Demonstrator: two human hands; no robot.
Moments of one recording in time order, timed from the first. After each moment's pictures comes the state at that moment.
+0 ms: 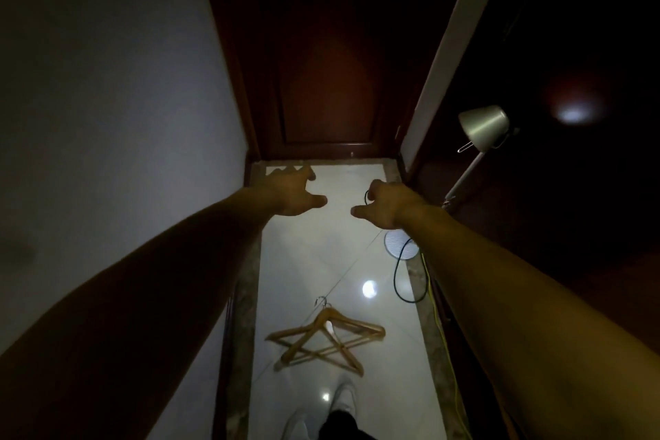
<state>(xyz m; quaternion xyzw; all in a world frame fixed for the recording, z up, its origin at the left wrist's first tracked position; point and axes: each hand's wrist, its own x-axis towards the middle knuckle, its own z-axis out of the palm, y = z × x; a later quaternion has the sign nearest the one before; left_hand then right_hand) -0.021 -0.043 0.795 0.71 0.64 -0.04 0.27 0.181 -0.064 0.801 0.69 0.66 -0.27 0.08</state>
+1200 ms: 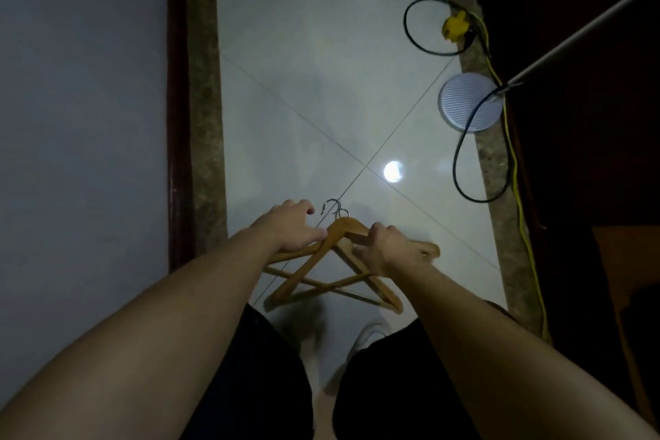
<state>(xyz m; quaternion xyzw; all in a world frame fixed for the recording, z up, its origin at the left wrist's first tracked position) -0.014 -0.024 0.141 0.61 0.62 -0.21 0.45 0.168 -0.069 0.136 0.72 0.50 -0.44 0.21</state>
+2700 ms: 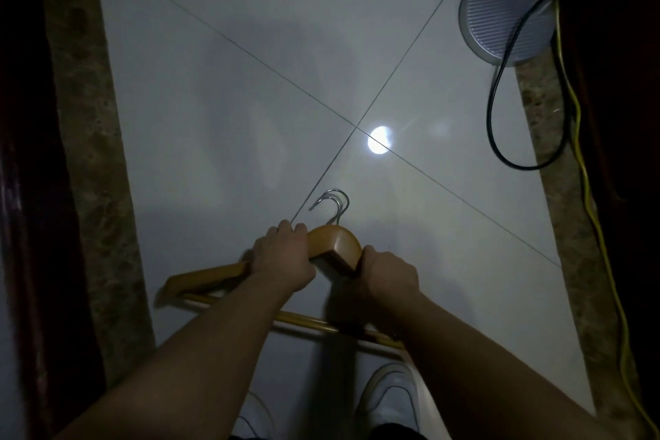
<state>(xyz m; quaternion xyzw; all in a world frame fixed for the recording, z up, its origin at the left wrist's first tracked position) 0.024 -0.059 -0.141 0.71 0.58 -0.26 0.31 0.189 -0.101 -0.132 0.70 0.52 -0.41 0.28</state>
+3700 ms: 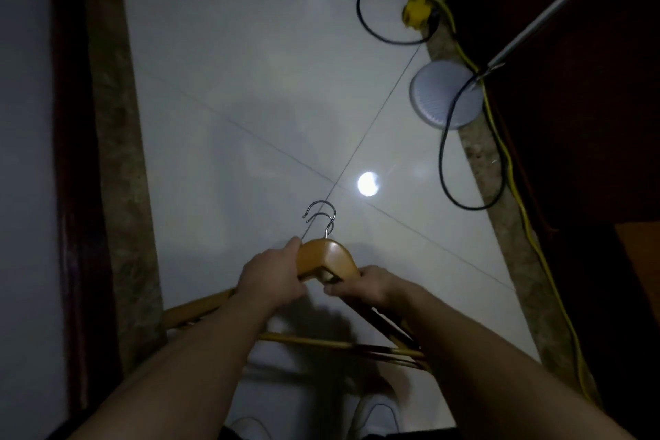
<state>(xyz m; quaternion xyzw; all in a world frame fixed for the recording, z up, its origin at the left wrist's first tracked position) 0.028 -0.019 -0.024 0.71 0.59 -0.19 0.34 0.215 -0.055 -0.027 0.68 0.34 -0.64 0.13</state>
